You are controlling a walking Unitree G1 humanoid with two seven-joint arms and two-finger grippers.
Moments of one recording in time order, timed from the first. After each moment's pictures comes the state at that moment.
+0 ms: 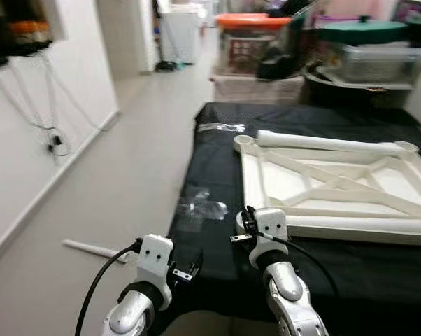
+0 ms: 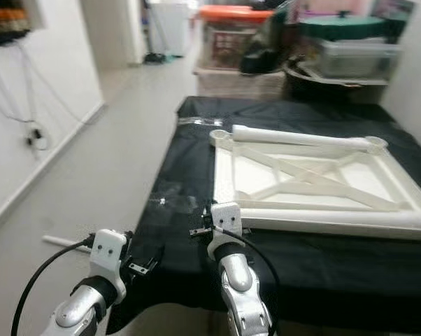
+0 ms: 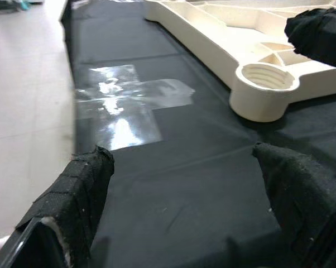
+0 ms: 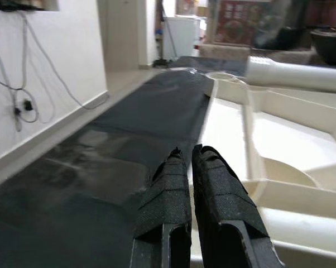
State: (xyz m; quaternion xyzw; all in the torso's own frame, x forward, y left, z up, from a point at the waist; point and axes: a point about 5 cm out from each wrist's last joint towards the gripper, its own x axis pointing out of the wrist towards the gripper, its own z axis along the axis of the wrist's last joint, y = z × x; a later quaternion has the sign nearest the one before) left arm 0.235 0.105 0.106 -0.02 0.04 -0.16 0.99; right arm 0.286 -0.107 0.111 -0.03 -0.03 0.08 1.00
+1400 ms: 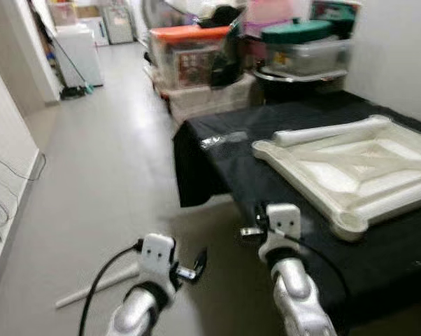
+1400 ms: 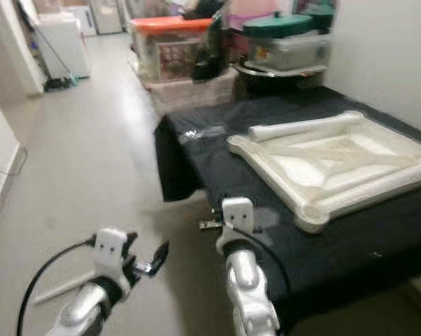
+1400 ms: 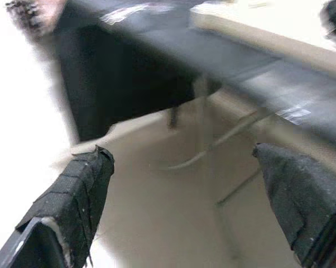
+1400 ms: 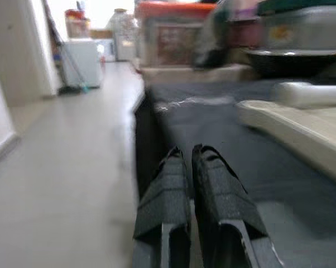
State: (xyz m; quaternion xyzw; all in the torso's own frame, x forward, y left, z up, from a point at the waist) left arm 0.235 0.121 0.097 -0.04 0.07 -0.14 0.99; right arm 0.286 -0.101 0.120 -0.02 -0.06 0.07 1.00
